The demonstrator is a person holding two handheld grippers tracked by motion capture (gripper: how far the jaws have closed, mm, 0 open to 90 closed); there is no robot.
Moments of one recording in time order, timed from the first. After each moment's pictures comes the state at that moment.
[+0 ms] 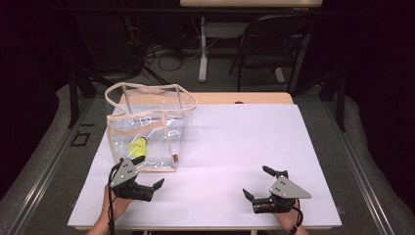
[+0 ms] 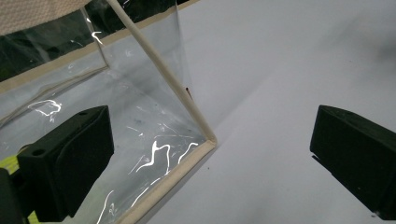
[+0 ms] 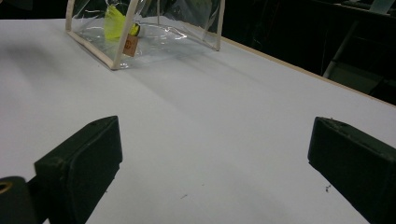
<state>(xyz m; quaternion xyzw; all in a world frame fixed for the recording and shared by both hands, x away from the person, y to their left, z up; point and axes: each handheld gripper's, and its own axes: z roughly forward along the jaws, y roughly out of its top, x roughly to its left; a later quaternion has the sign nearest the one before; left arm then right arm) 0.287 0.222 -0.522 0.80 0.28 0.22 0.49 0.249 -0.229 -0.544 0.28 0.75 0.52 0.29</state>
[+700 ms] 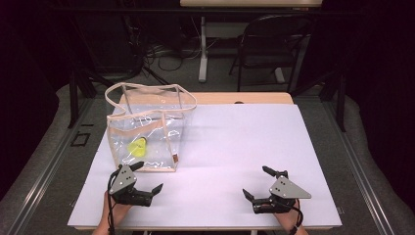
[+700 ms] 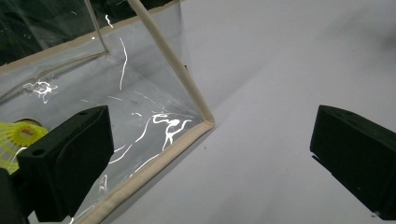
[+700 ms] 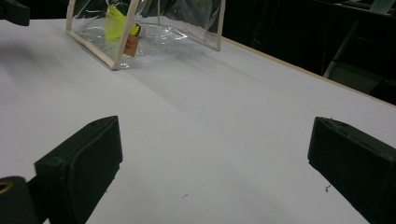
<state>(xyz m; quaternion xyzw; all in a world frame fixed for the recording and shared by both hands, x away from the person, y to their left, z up) 0.277 0.229 -0.541 0.79 0.29 0.22 0.49 0.248 -0.229 -0.544 0.28 0.75 0.52 0.29</state>
